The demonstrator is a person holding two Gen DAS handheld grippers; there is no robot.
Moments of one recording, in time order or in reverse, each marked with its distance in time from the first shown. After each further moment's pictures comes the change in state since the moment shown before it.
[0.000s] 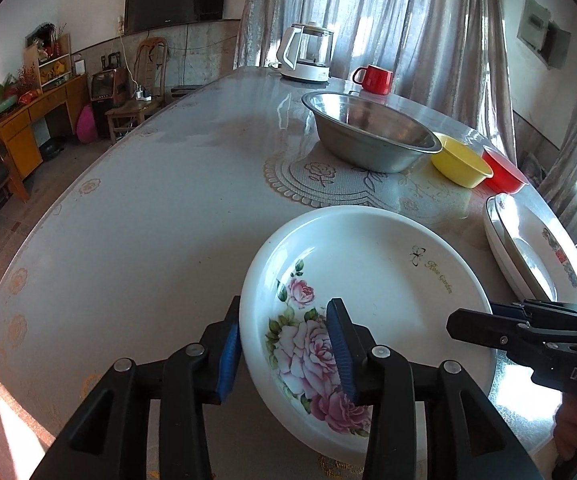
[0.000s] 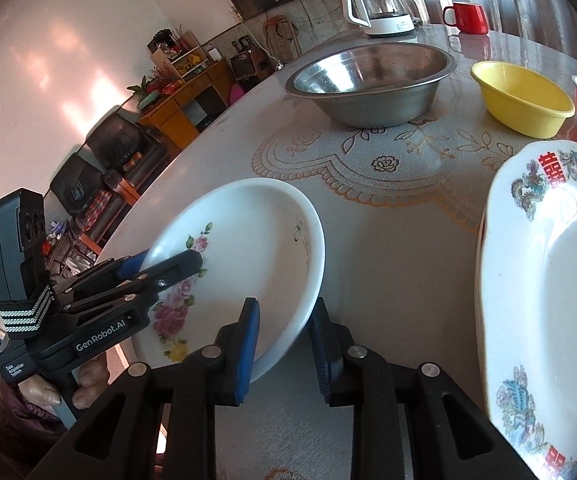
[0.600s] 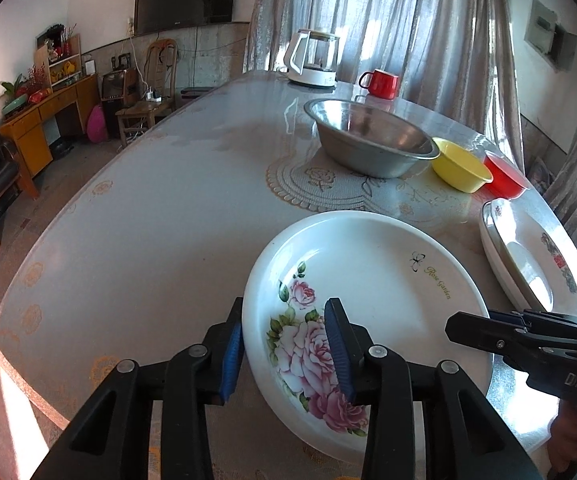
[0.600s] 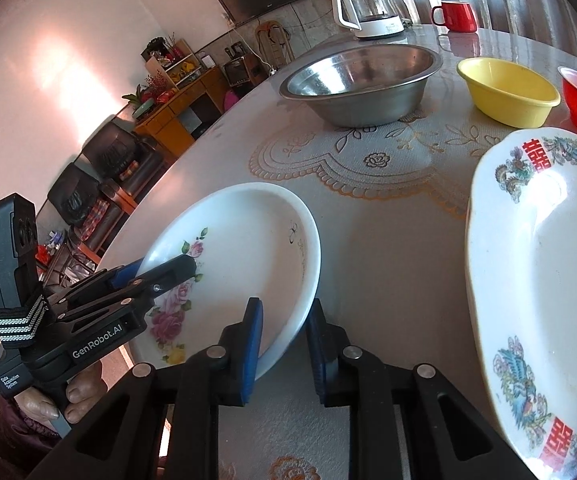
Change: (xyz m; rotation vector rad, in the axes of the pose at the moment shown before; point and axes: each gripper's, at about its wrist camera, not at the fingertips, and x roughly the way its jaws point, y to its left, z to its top) left arm -0.016 -0.009 0.000 -0.016 -0.015 0.032; right arm -0.012 0.000 -0.005 0.035 -0.019 0.009
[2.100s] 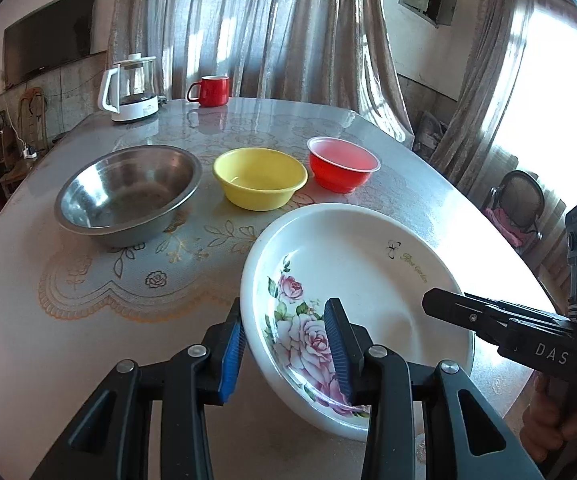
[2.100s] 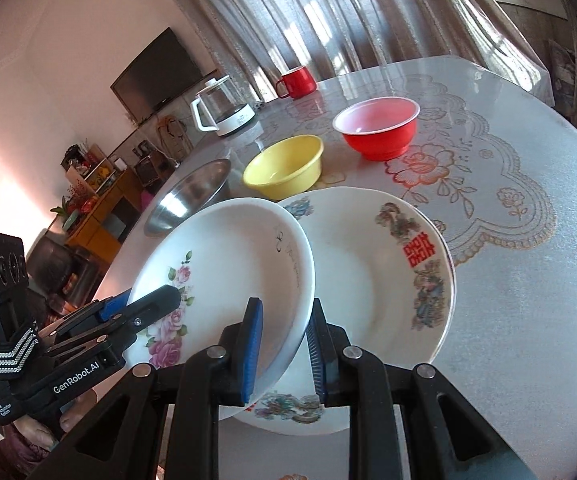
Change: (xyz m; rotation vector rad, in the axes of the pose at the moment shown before) left arm 0.009 -0.175 0.047 0.283 0.013 -0.351; right arm -0.137 -0.107 -0.024 0.305 -0.286 -0.260
